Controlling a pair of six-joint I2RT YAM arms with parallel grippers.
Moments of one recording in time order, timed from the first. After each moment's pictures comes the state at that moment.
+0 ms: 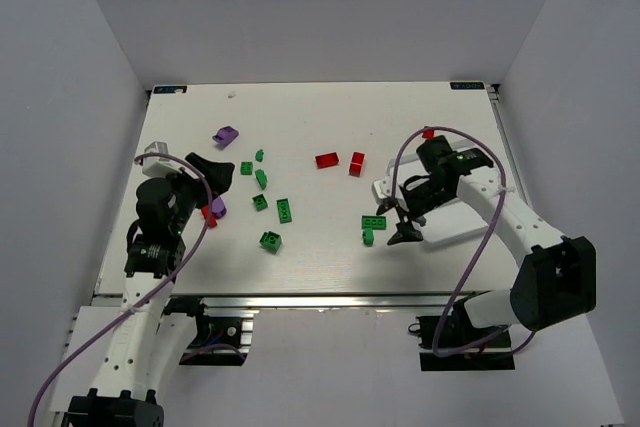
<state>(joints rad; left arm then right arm) -0.06 0.66 0.62 -0.17 0.11 -0.67 0.33 1.38 1.10 -1.17 -0.93 -1.48</state>
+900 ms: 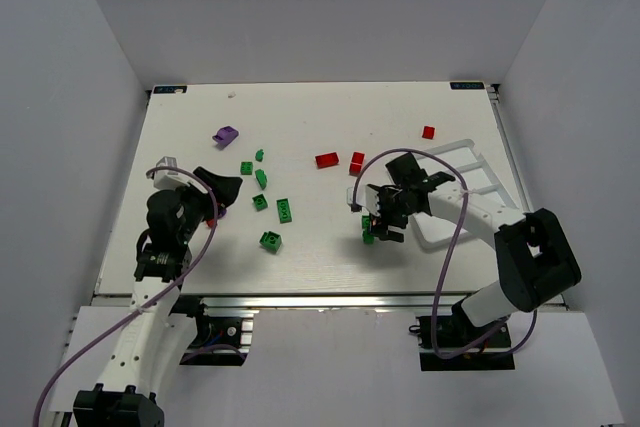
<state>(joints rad) -0.06 0.64 0.46 -0.08 0.17 -0.74 0.52 1.48 0.88 -0.58 -0.41 -1.02</state>
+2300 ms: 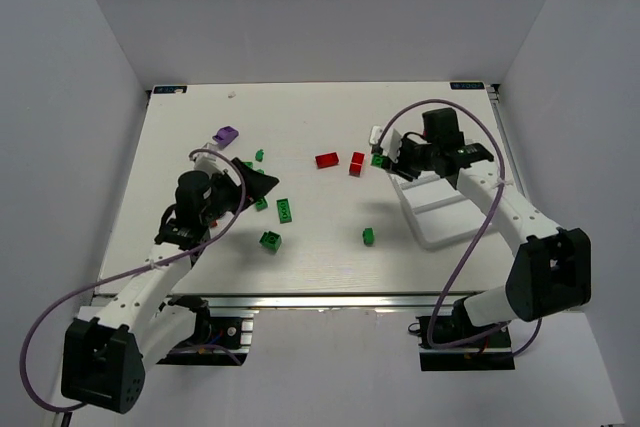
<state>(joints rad) -0.23 0.93 0.50 0.11 0.31 -0.84 0.34 1.41 1.13 -0.50 -0.50 -0.99</state>
